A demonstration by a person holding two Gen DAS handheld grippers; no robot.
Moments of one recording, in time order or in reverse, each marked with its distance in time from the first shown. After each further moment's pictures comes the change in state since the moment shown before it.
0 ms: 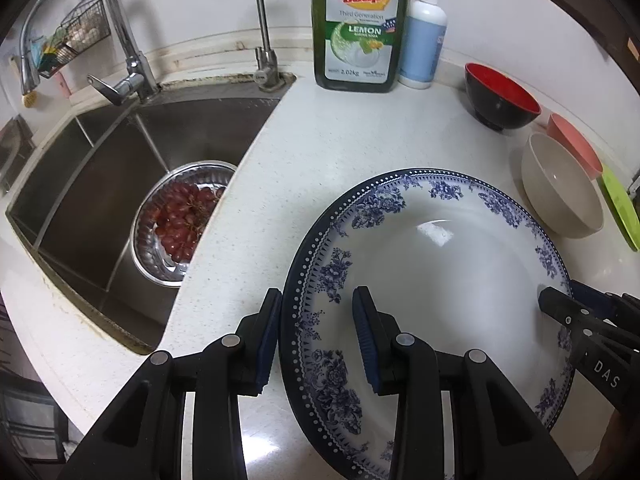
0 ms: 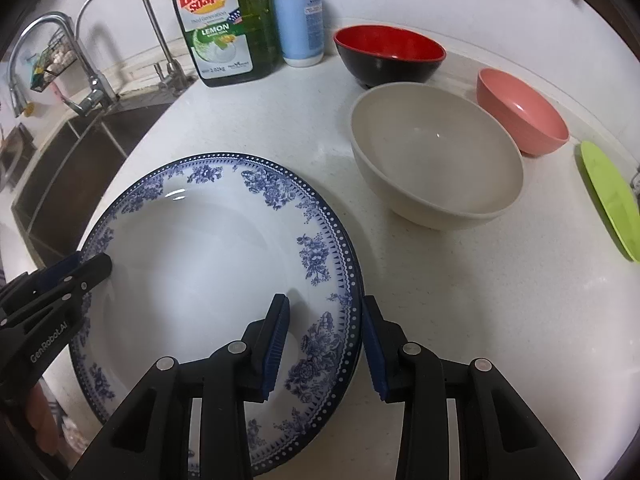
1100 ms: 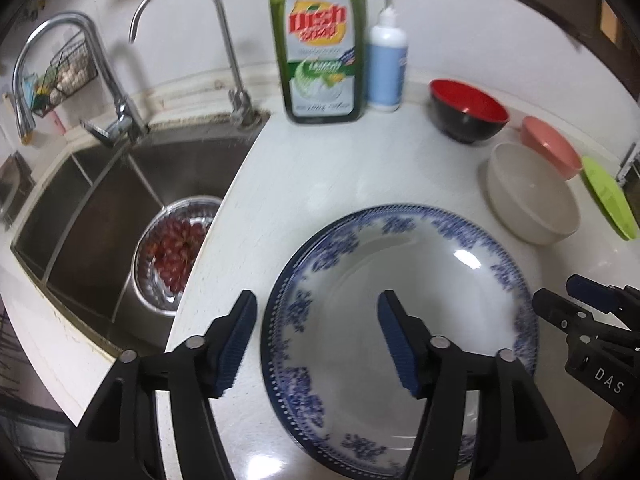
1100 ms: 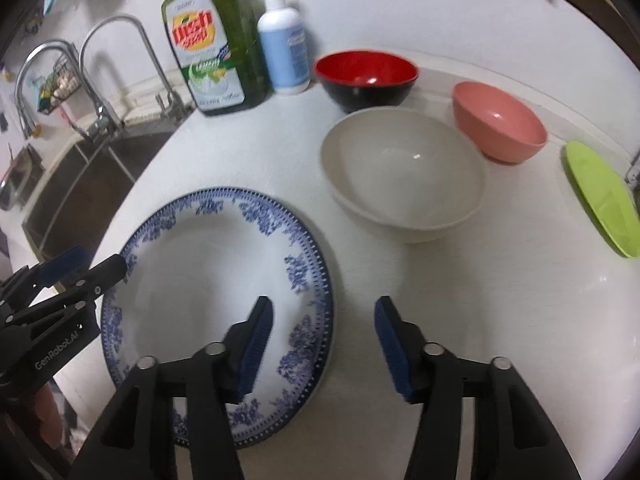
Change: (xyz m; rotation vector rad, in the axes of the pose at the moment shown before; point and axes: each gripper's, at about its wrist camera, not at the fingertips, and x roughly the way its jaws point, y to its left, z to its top) left arm -0.031 -0.031 0.011 0.085 -0.098 0.000; right arm -0.030 -0.025 -0.006 0.045 -0.095 0.034
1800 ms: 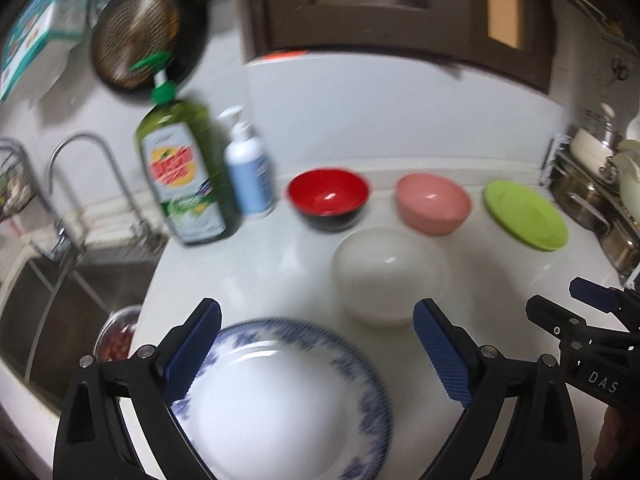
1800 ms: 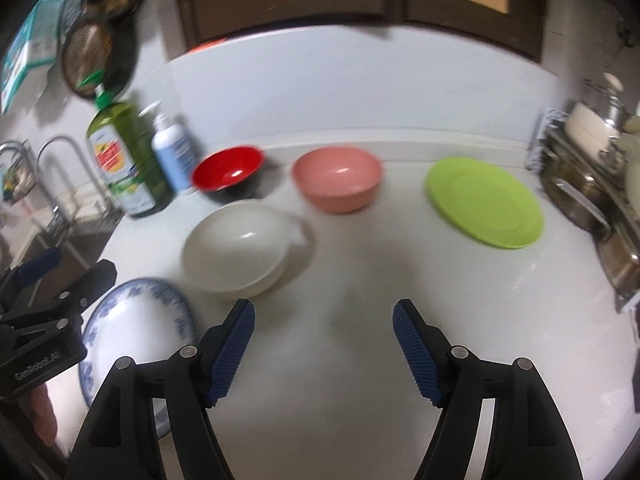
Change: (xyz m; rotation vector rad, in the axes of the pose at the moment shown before) left arm -0.060 -0.120 0.046 0.199 -0.245 -0.182; right arm -0.096 -0.117 -0.011 0.202 -0.231 -0.186
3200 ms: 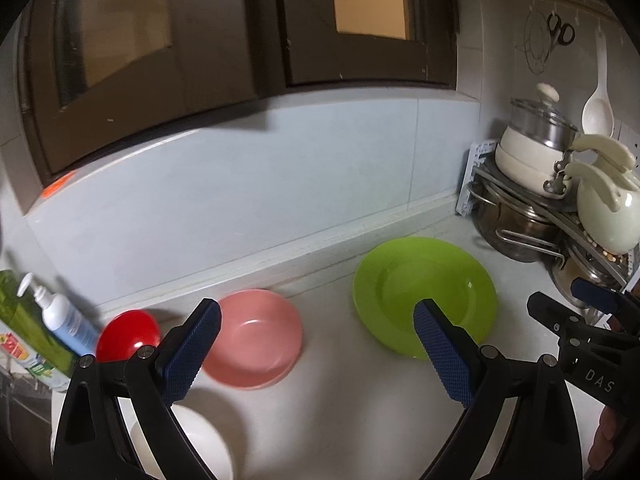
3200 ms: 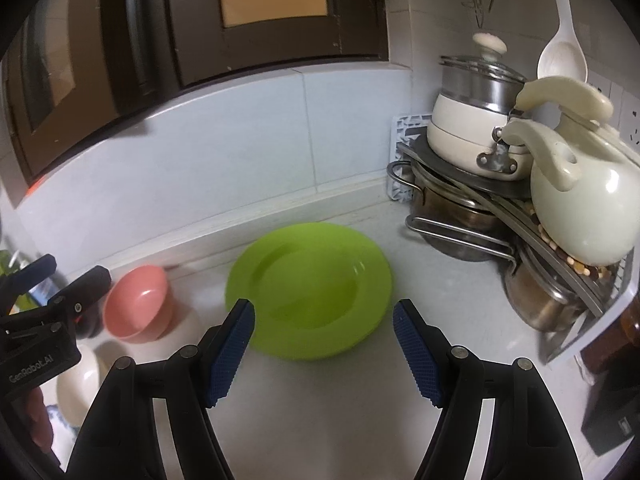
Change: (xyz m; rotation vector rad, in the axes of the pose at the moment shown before) left arm 0.091 -0.222 0.137 0.208 -0.065 -0.212; right arm 0.028 -0.222 0.086 0.247 -0.111 -0.215
